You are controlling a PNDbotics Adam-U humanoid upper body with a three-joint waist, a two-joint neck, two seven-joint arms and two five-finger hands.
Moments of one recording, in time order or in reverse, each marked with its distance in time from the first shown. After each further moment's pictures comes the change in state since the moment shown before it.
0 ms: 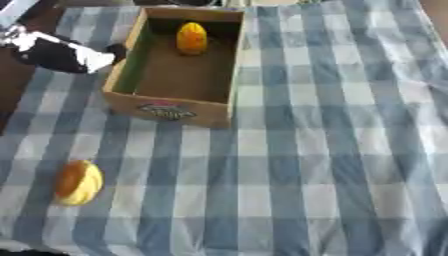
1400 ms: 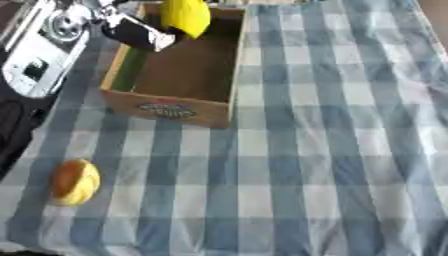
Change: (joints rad) left arm -0.427 -0.361 -0.126 0.585 -0.233 -0.103 -0.093; right arm -0.027 -0.007 0.013 0.000 -0.005 0.001 0.010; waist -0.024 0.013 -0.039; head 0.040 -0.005
